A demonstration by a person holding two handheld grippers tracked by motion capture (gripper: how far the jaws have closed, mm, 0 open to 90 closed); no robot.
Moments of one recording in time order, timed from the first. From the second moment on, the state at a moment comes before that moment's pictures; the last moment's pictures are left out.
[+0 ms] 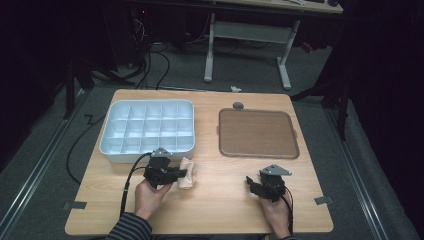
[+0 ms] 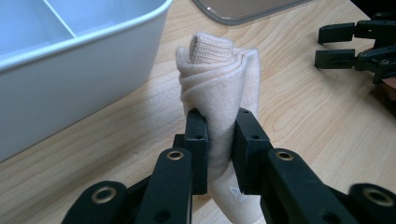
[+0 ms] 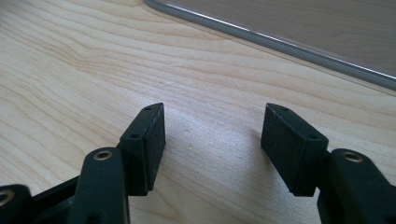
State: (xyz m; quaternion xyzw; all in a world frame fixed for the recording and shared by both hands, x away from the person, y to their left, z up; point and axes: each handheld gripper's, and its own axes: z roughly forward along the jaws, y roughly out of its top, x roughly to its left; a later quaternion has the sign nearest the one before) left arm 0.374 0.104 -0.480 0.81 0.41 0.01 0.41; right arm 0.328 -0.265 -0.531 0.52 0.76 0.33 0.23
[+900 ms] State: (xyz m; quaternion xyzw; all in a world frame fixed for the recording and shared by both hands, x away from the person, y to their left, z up) left arm 0.373 0.128 -0.458 0.80 0.41 0.02 0.43; right arm 0.329 -0.265 -0.531 0.52 0.76 0.33 0.23
